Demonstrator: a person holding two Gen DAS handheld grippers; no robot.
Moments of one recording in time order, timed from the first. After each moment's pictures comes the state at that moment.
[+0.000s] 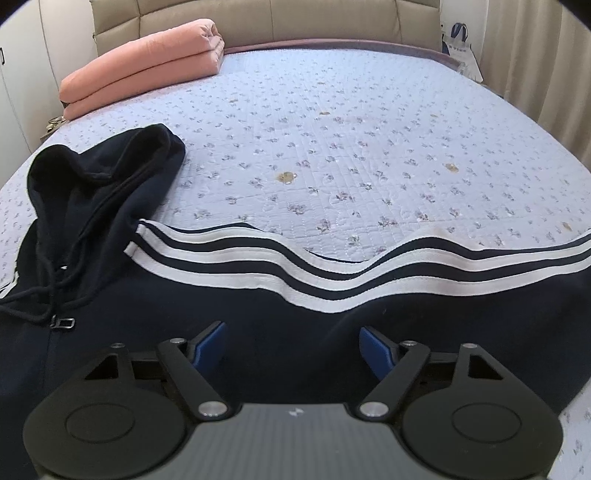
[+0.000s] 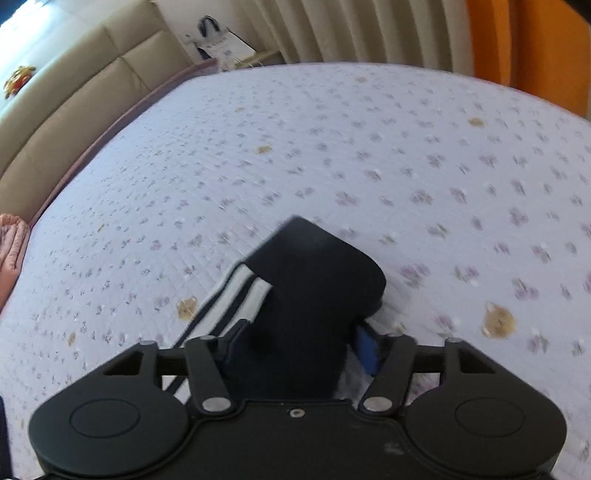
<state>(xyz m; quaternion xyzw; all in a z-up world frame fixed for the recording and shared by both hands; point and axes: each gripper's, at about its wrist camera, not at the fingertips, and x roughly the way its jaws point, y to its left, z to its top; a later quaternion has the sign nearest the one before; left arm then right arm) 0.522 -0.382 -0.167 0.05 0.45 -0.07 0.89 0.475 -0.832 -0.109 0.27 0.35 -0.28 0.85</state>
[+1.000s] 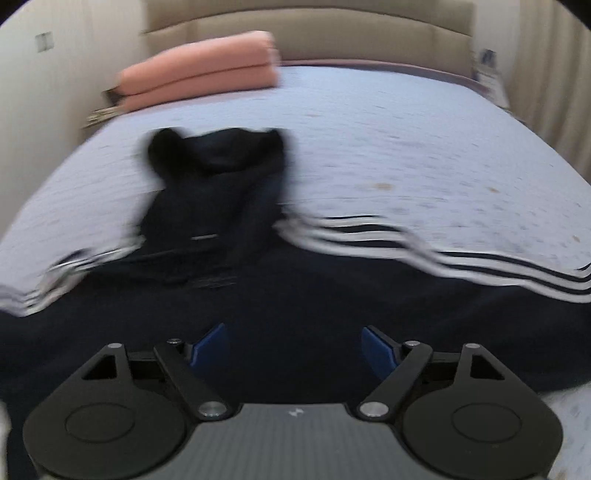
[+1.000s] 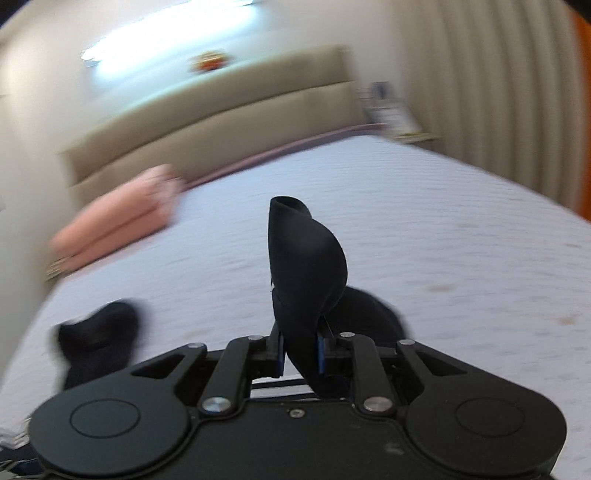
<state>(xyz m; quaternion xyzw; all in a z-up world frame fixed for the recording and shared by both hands) 0.450 -0.233 -0.114 0.03 0.43 -0.02 0.90 0.403 -0.510 0.029 0.13 0.28 -0.09 0.95</state>
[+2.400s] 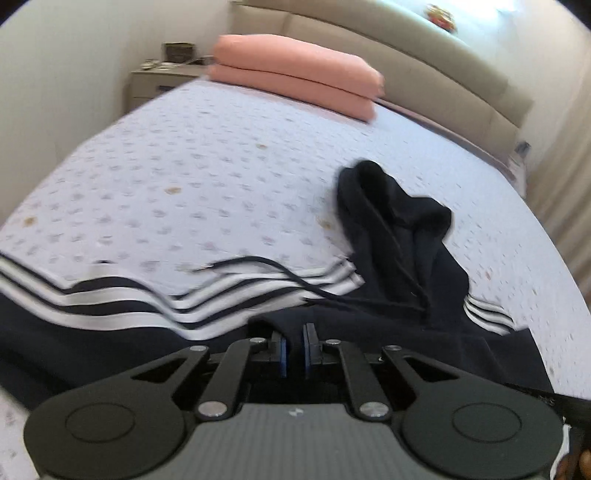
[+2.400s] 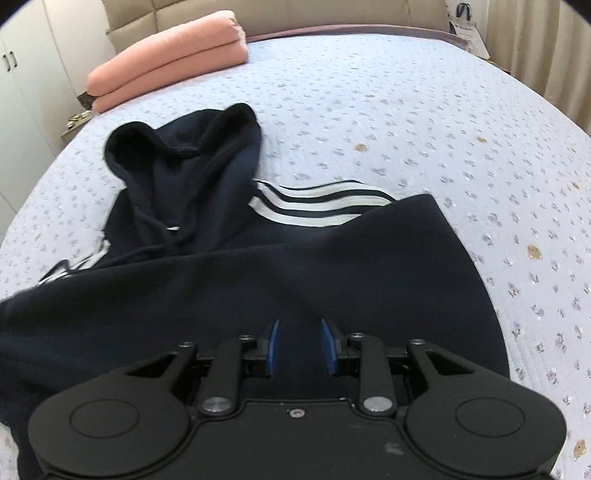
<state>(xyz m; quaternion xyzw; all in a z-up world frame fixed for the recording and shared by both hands) 0.465 0.062 -0.102 -0.13 0.42 -0.03 0.90 0.444 -0.263 -0.071 0.06 0.47 -0.07 0.88</state>
